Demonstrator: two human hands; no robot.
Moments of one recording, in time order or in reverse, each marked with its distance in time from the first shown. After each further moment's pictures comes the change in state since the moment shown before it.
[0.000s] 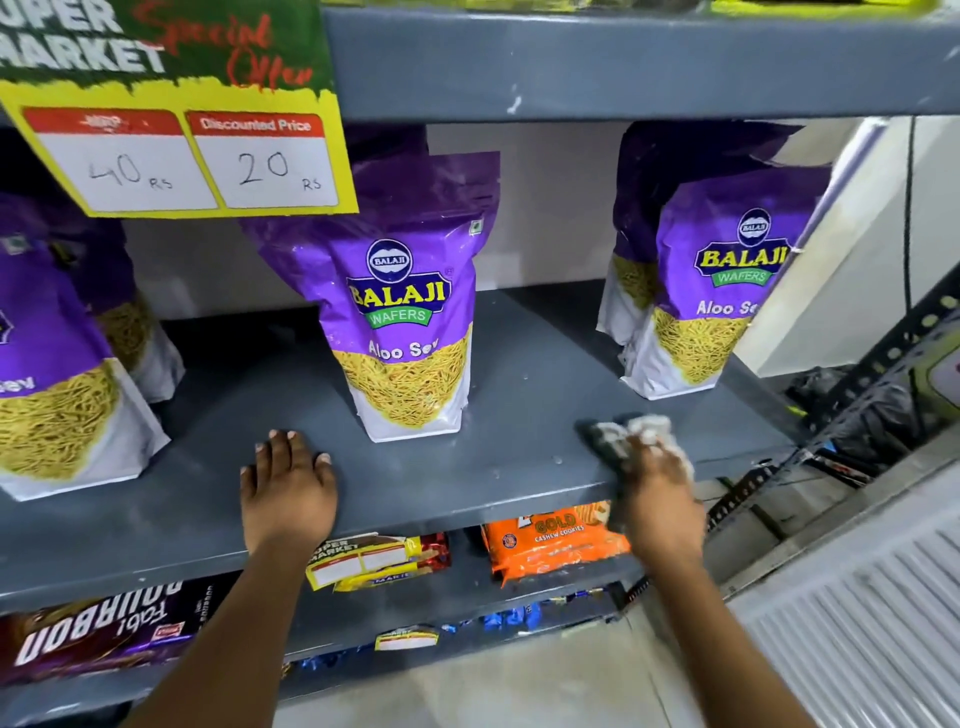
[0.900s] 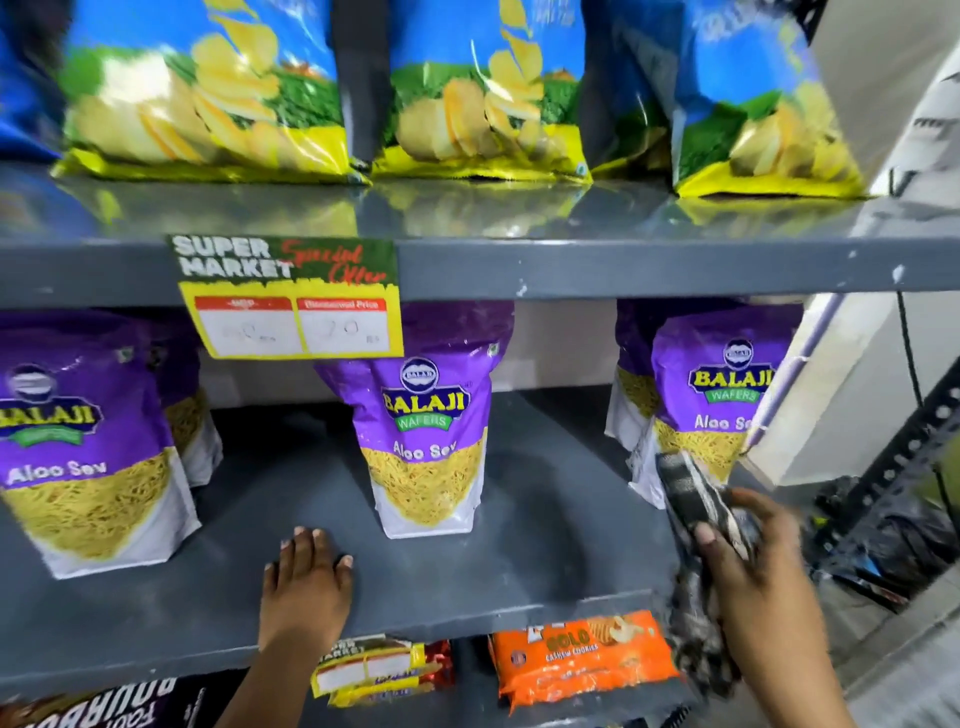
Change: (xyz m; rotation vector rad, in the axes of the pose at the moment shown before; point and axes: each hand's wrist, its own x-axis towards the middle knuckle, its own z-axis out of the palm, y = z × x) left_hand -0.006 0.005 -0.011 0.068 -0.081 -0.002; right_hand -0.046 -0.043 -0.139 0.720 0.185 -0.110
